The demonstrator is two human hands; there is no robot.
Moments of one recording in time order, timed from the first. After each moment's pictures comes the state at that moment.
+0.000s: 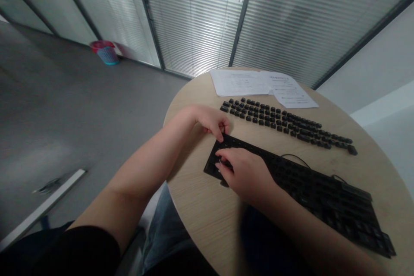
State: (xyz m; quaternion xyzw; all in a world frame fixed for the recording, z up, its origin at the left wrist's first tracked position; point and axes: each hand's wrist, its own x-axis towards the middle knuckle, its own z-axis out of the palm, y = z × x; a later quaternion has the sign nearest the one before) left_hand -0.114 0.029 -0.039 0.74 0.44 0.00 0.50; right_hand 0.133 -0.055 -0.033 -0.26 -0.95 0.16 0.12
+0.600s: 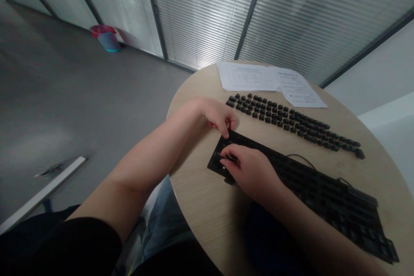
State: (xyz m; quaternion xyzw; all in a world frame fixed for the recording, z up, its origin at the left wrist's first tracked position) left_hand -0.108 0.025 -0.033 0.72 0.46 0.00 0.51; right_hand 0.128 -0.052 -0.026 -0.30 -0.93 0.21 0.07
